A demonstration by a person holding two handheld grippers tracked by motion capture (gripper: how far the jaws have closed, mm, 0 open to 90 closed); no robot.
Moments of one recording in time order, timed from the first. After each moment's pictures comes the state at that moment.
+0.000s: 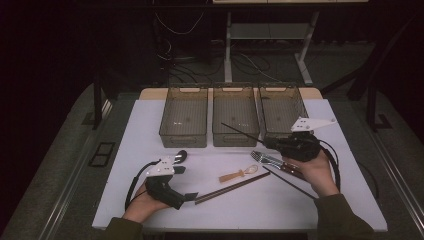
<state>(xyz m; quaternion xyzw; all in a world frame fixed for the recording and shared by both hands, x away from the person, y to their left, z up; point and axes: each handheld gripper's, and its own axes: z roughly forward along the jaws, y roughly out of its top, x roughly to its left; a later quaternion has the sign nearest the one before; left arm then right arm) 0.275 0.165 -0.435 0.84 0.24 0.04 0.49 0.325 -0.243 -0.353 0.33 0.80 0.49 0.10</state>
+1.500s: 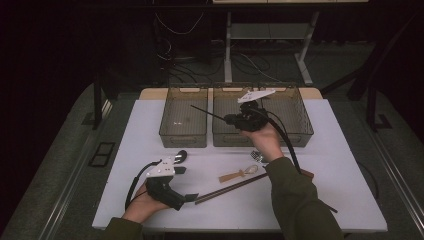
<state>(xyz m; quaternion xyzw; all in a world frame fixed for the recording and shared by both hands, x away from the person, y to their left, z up) 0.274 0.163 -0.435 0.84 0.24 0.04 0.49 0.405 -0.129 -0.337 0.34 0.82 0.45 0.12</state>
